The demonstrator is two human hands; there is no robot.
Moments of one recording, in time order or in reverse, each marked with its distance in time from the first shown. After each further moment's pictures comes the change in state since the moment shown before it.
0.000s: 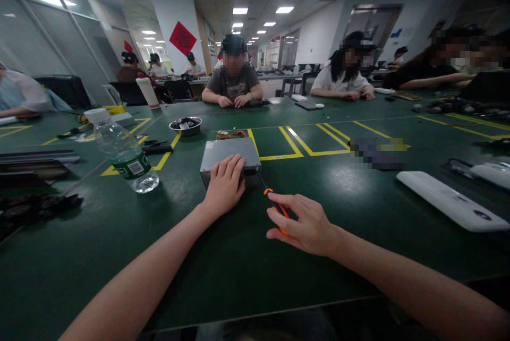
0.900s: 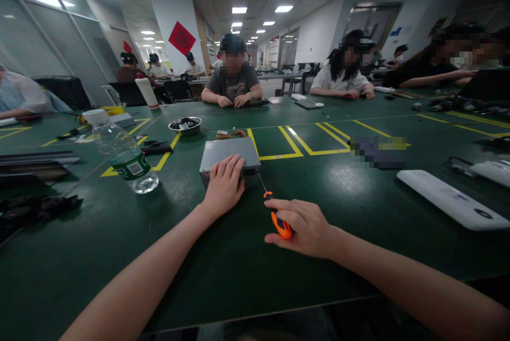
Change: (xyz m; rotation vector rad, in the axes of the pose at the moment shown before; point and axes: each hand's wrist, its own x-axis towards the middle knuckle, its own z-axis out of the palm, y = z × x) left_hand -0.001 0.000 0.000 0.036 -0.012 0.001; right_hand -0.005 -0.002 0.007 0.144 0.036 0.055
